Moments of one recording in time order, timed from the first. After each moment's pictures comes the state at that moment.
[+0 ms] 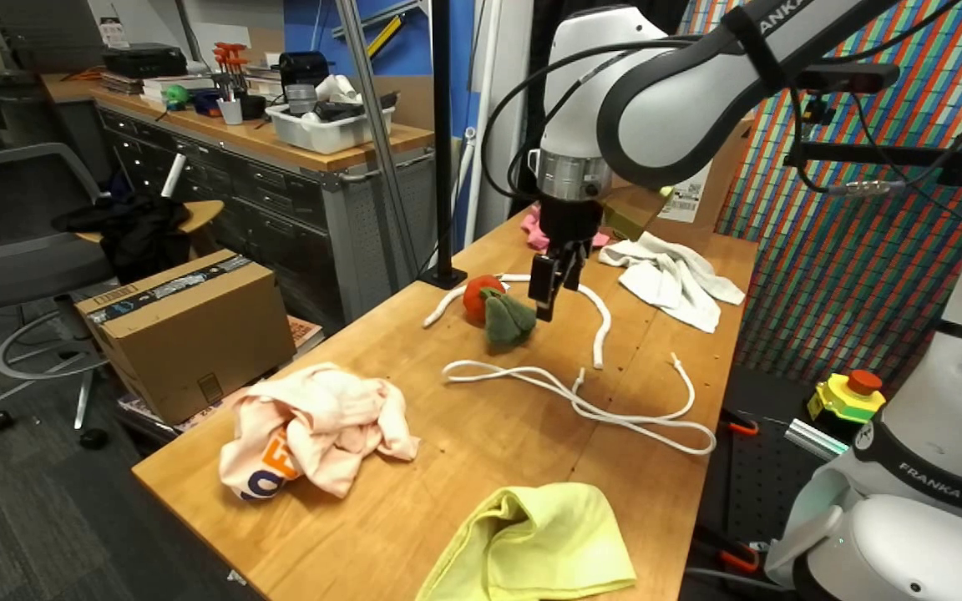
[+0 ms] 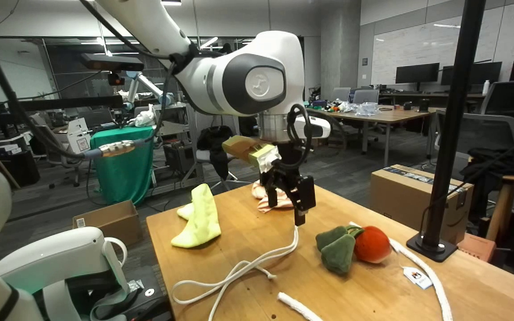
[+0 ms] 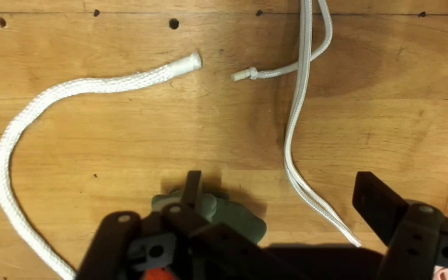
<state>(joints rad) 0.03 -0.16 0.03 -2.52 -0.05 2.37 0.11</state>
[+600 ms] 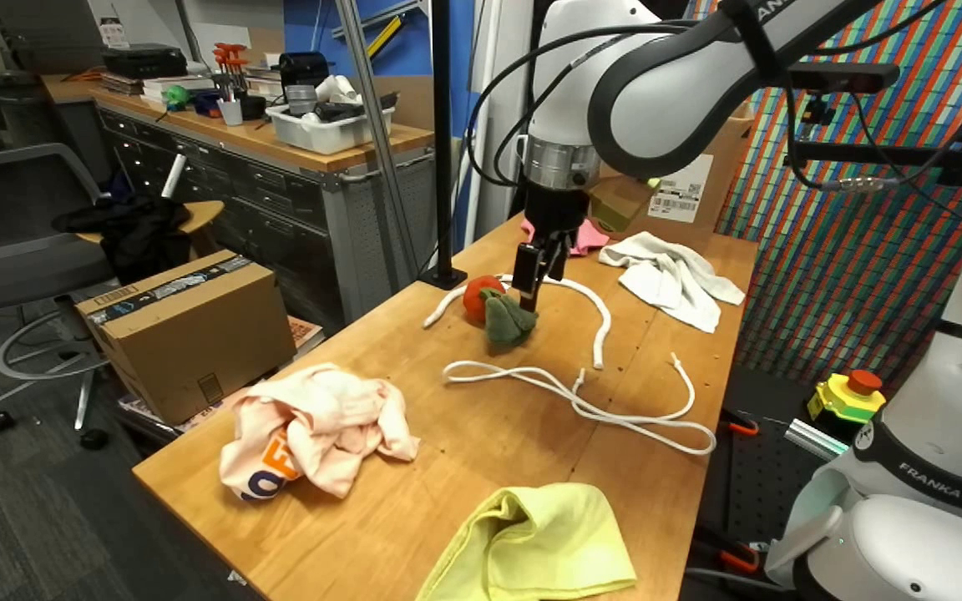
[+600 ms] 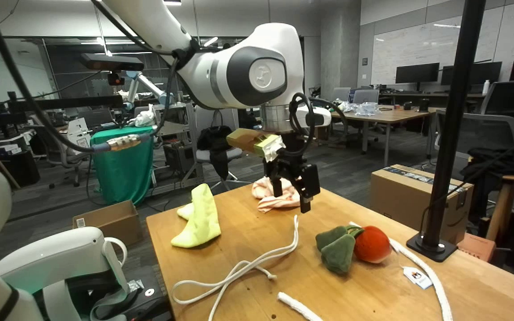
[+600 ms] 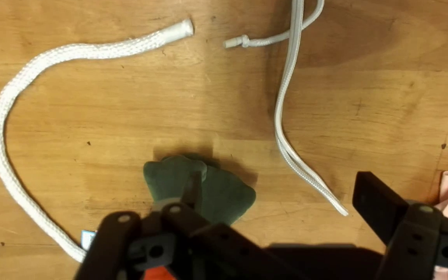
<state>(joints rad) 0.03 -0.14 0.05 -2.48 -0.07 2.39 0.13</state>
